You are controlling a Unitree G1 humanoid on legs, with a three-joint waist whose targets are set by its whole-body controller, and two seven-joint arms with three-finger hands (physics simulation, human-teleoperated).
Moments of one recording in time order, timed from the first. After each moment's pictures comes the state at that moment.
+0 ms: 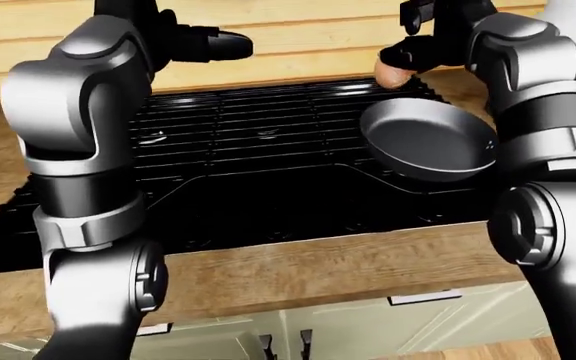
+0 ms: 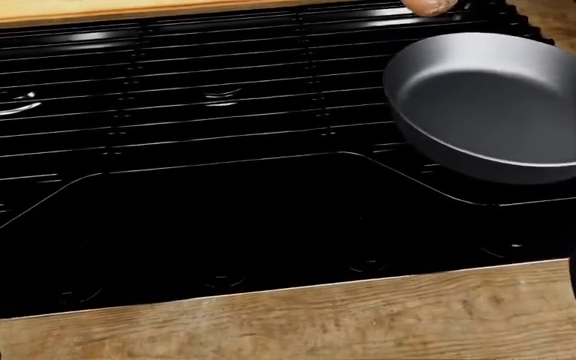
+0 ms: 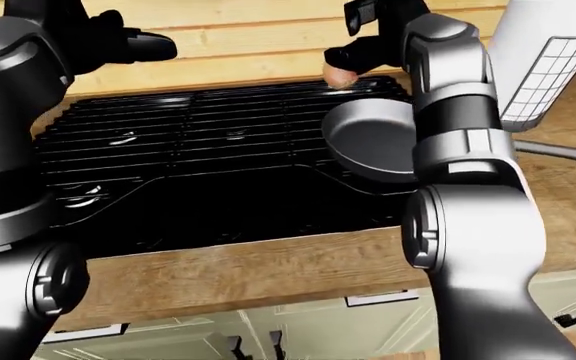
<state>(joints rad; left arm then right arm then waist) -1.23 0.39 0.16 0.10 -0.20 1.05 0.06 -1.50 -0.48 -0.12 1.05 -0.15 0.43 0.43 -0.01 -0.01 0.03</state>
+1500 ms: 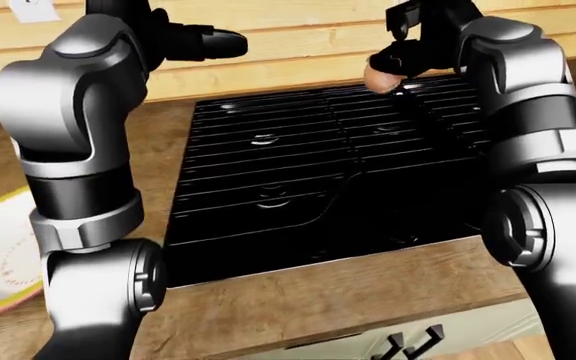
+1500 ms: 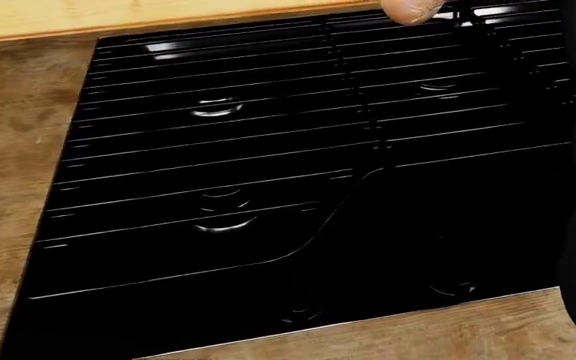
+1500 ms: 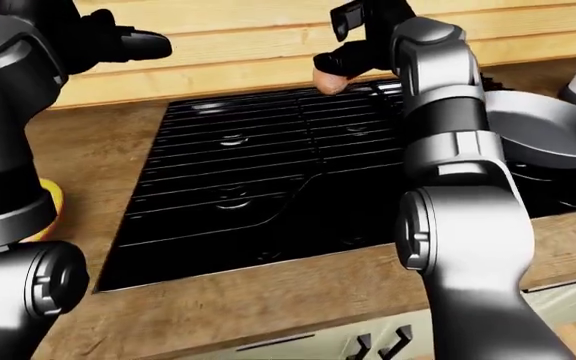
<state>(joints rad) -1.23 0.39 0.17 0.08 -0.19 1.07 0.08 -1.49 -0.45 -0.11 1.04 -0.15 0.43 0.48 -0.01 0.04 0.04</state>
